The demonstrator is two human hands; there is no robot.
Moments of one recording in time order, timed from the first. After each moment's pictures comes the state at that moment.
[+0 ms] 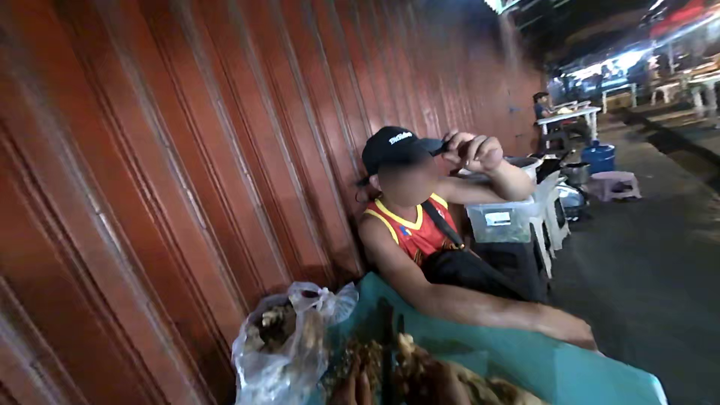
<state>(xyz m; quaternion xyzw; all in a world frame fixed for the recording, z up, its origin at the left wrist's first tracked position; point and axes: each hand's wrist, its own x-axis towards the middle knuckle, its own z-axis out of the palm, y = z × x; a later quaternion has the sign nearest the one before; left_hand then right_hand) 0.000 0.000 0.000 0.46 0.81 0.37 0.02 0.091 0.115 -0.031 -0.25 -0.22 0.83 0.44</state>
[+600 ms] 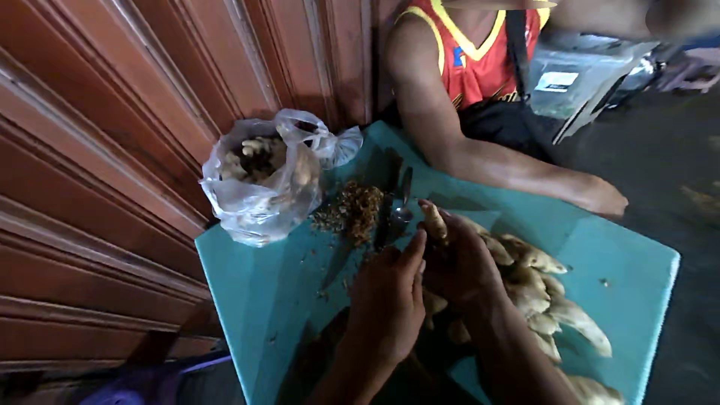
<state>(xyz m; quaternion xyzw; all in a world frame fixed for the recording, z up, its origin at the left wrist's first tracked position) 0.026 0.005 -0.037 0.55 0.75 0.37 0.07 0.103 0.119 -0.047 -0.30 -0.26 0.84 0.37</state>
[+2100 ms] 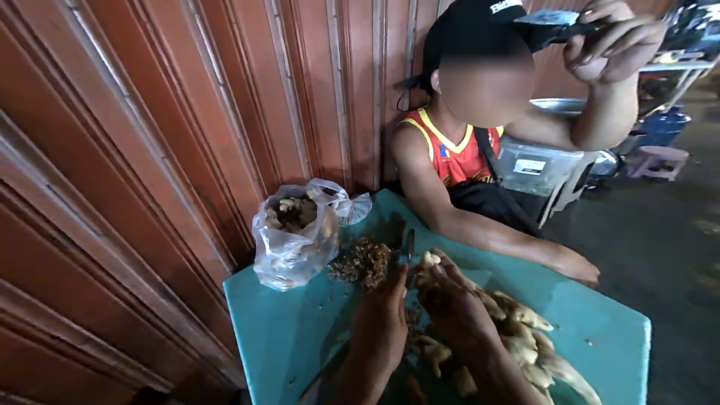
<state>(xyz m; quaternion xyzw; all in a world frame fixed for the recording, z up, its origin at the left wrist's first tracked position) 0.004 0.001 -0.009 0.53 0.78 0.32 0.12 0.099 0.114 -0.038 -0.27 -0.33 0.80 0.43</state>
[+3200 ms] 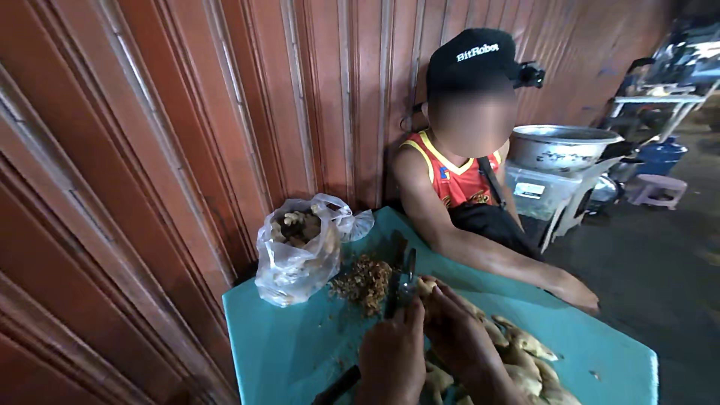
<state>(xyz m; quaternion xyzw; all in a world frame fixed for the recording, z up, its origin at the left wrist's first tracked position) 0.032 0.002 0.021 0.53 0.83 0.13 0.13 0.101 0.113 -0.036 -0.23 -0.38 0.80 0.41</state>
